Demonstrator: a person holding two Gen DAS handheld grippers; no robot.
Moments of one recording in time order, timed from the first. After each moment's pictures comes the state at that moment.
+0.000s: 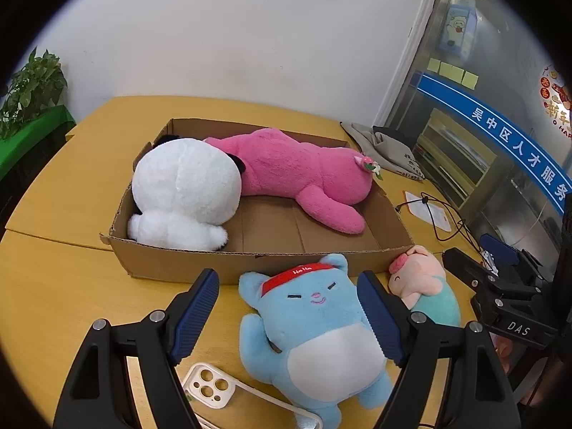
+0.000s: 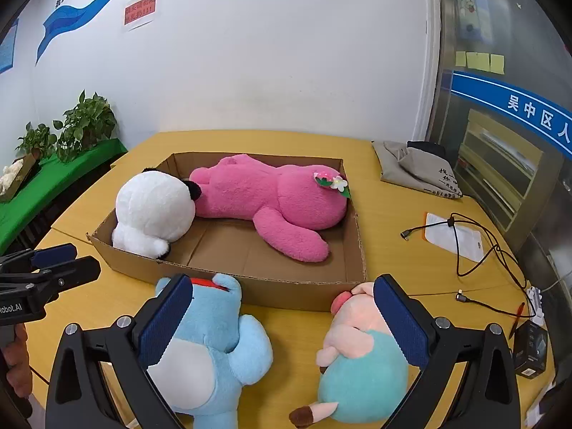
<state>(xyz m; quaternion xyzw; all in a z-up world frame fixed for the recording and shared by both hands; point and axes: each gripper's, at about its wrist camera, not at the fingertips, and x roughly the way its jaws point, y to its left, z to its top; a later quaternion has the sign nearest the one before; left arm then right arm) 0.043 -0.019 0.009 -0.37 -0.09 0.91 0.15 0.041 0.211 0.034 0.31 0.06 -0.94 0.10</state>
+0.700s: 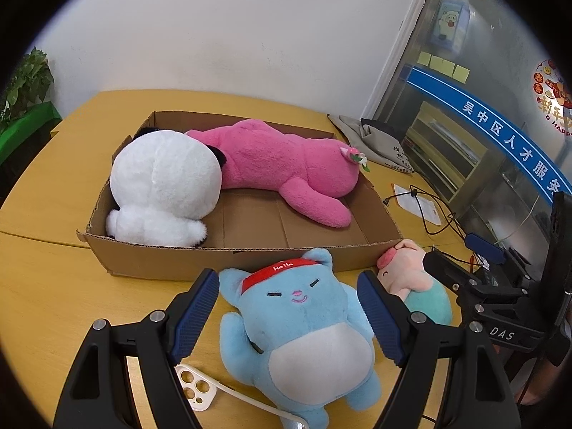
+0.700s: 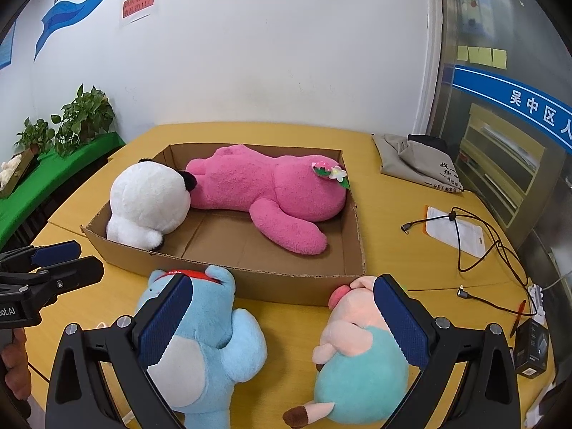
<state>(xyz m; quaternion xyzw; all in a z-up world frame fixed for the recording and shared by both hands) 0.035 -0.006 0.002 -0.38 -0.08 0.90 0.18 0.035 0.214 0.023 0.33 0.06 -0.94 0.10</state>
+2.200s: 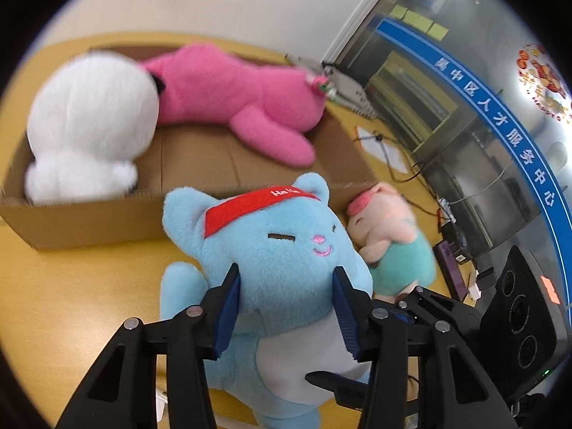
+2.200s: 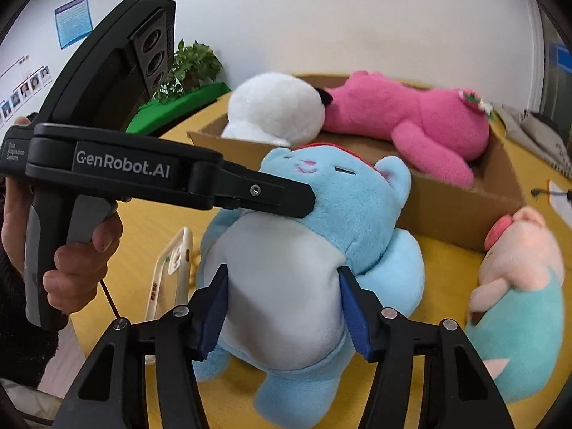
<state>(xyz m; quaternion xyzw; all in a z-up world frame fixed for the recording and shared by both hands) 0.006 0.015 -0.042 -0.46 -0.09 0.83 0.30 0.079 0.168 -0.063 0.37 0.06 -0.87 0.32</state>
